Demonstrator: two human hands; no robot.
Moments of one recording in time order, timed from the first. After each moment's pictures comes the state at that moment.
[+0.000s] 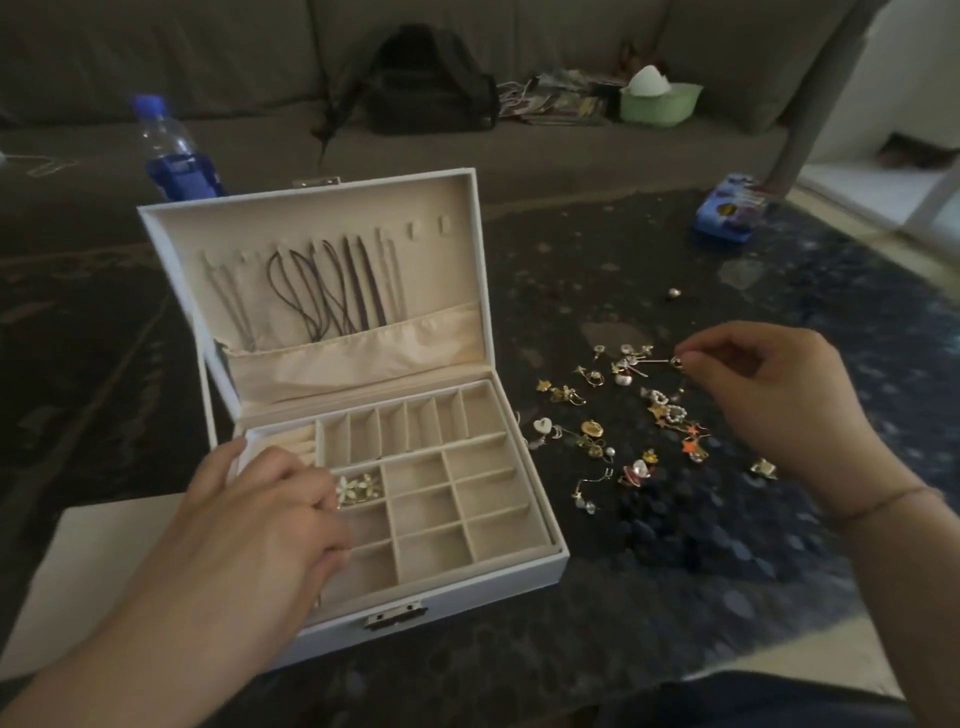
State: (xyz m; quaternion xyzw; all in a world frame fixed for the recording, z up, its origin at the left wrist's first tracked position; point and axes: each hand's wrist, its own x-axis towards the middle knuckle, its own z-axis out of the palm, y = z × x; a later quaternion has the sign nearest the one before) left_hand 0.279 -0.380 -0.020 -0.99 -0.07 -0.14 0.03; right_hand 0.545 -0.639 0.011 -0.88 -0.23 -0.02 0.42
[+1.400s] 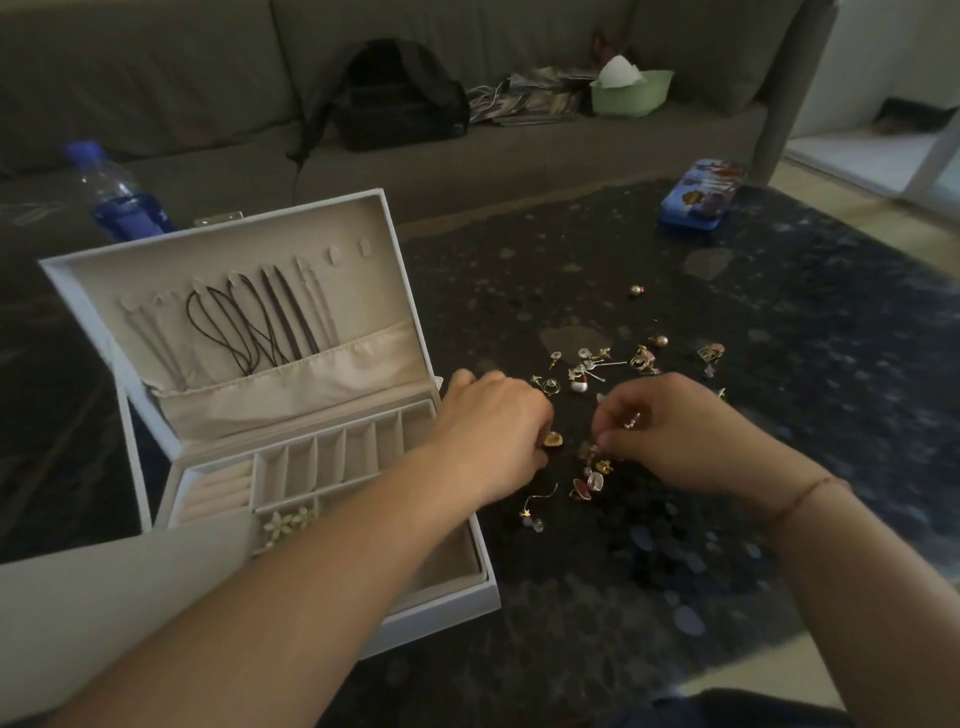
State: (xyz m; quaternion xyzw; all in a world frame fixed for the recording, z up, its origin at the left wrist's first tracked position) left_hand 0.483 -0.482 -0.018 -1.00 -0.02 0.01 -0.02; right_hand 0.563 -0.643 -0.010 -0.89 -0.31 0.19 0.27
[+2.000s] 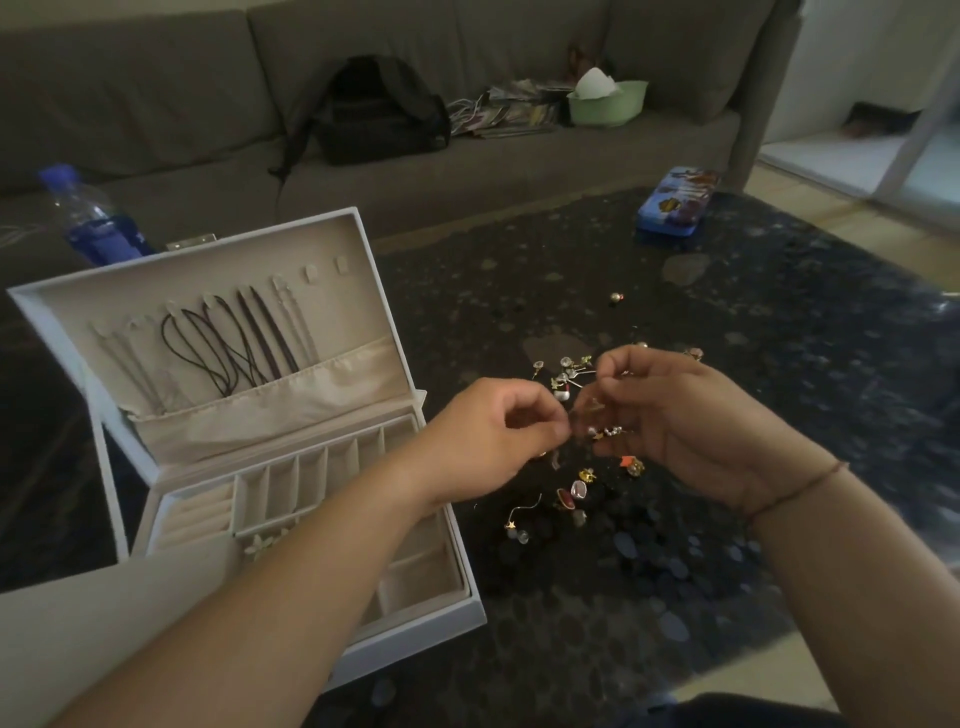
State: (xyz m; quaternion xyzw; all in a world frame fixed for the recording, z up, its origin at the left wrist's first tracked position) left_hand 0.475 -0.479 -0.008 -0.86 -0.06 0.02 -0.50; right_hand 0.566 -0.651 0.000 -0.61 -0.16 0.37 0.68
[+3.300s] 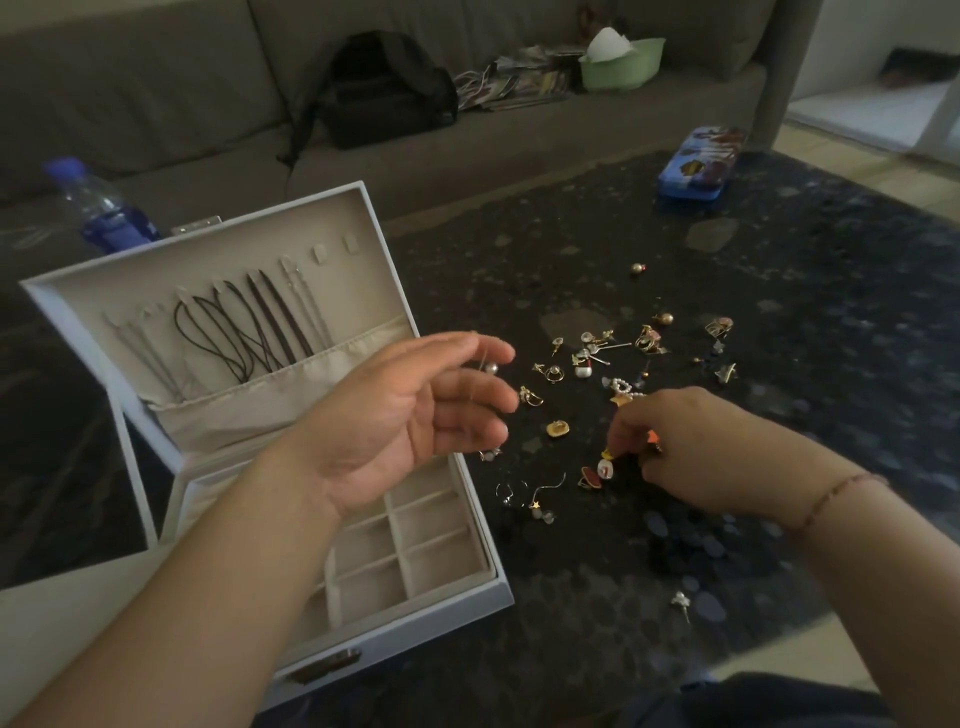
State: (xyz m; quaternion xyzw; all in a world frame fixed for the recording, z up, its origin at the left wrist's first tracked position) left_hand 0.434 -0.440 0.023 -0.63 -0.11 0.05 -0.77; right_hand 0.560 -0.655 -0.021 -0.90 -0.37 0.23 0.11
